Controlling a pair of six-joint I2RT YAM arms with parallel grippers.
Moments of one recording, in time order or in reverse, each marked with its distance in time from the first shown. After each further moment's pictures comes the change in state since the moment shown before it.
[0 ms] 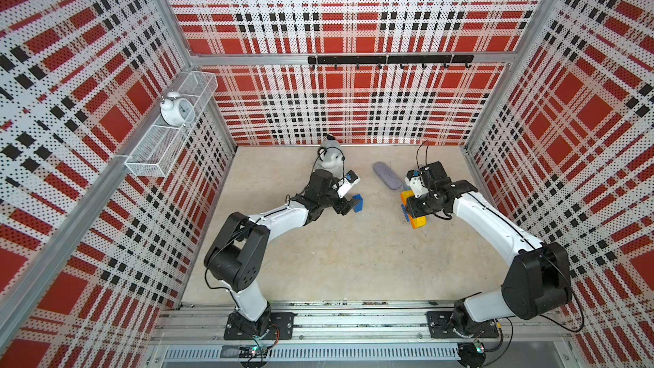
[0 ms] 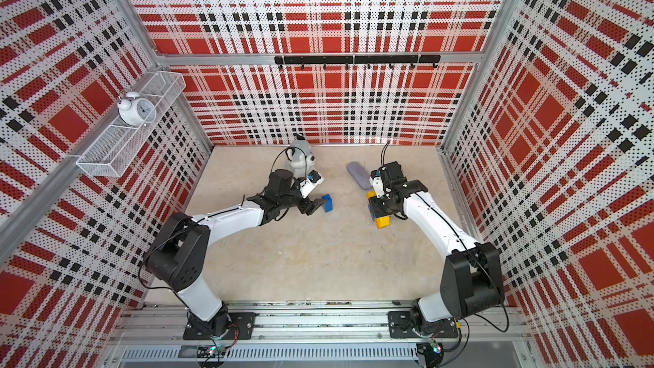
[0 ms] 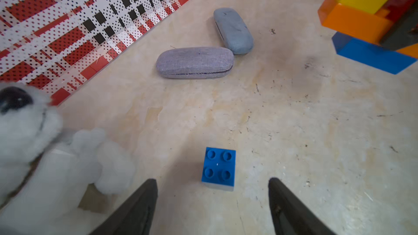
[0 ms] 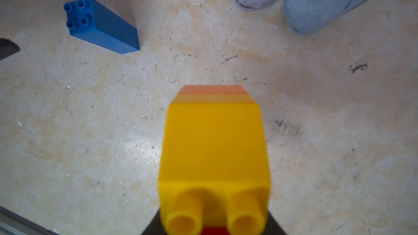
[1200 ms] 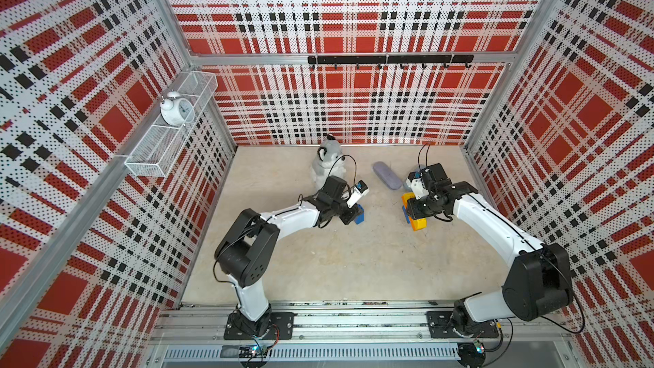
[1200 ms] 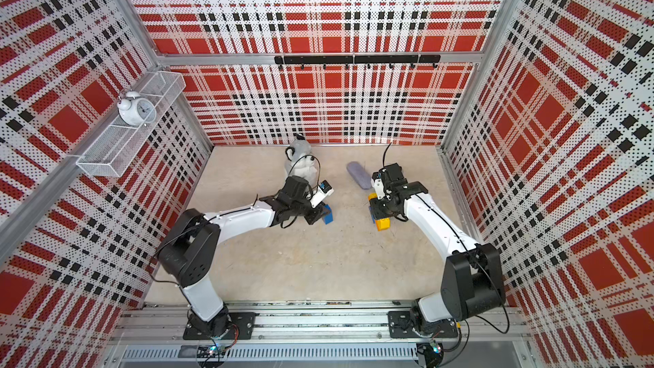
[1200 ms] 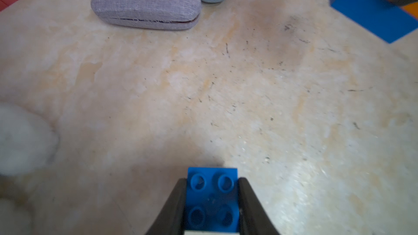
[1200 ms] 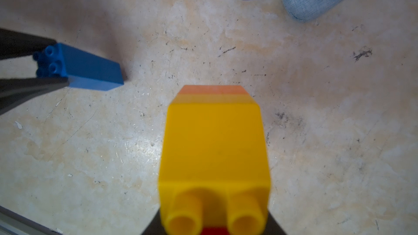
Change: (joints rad) left arm -0.126 -0.050 -0.061 -0.138 -0.077 -0.210; right arm -0.002 -0.008 -0.011 -0.004 0.002 0.029
